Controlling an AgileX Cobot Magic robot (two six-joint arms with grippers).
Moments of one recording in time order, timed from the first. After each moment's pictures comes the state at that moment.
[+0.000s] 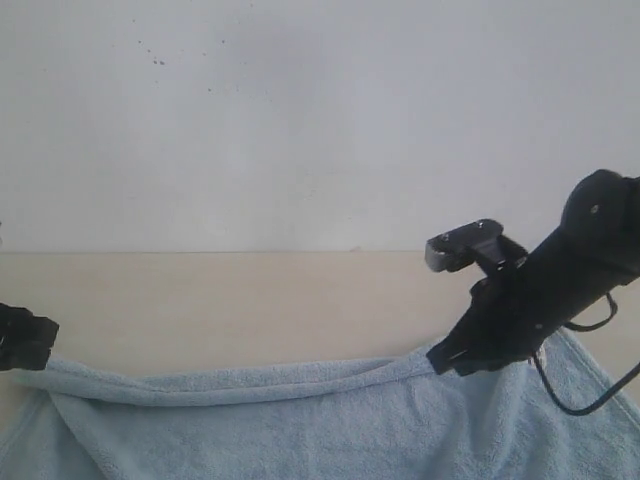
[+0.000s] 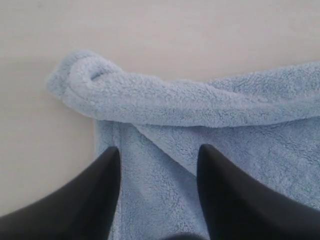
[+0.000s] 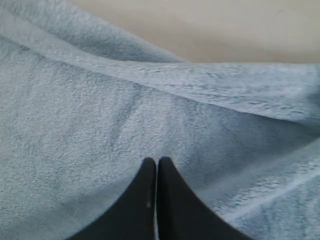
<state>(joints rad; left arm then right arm) 0.05 1.61 -0.90 -0.40 0.45 0.46 0.28 1.81 -1.12 0.41 0.55 -0.65</state>
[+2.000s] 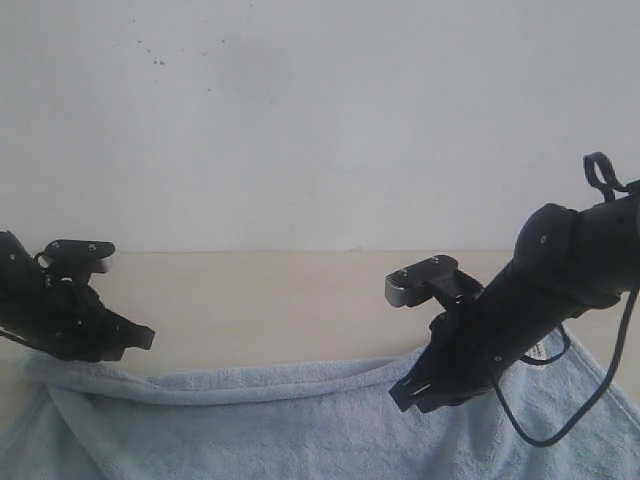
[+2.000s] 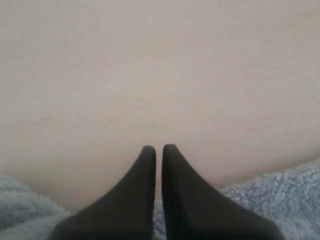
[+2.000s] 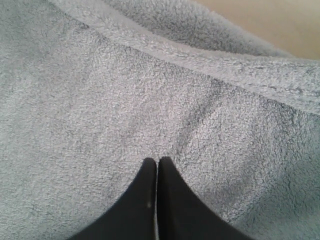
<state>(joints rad) -0.09 2.03 -1.16 -0.45 0.26 0.51 0.36 1.89 -1.12 0.53 0.56 -0.73</state>
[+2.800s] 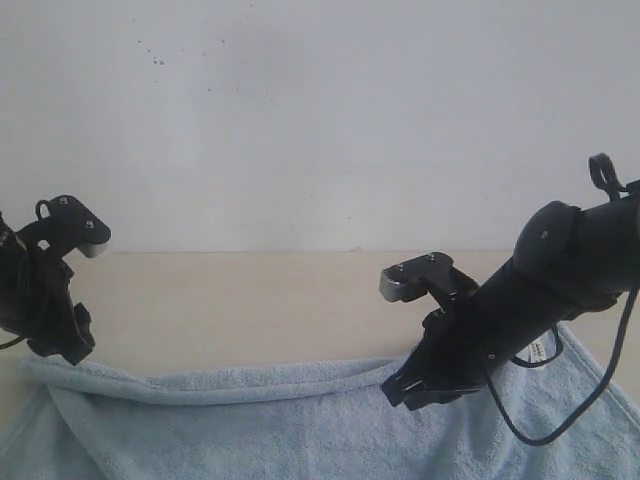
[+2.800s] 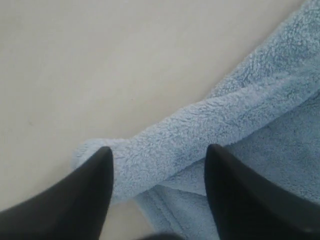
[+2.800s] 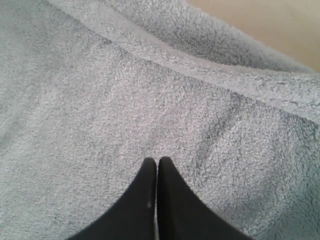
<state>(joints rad) -0.10 1.81 -1.17 -0.02 0.56 0.66 0.36 1.89 -1.12 0.64 0.57 -0.82</state>
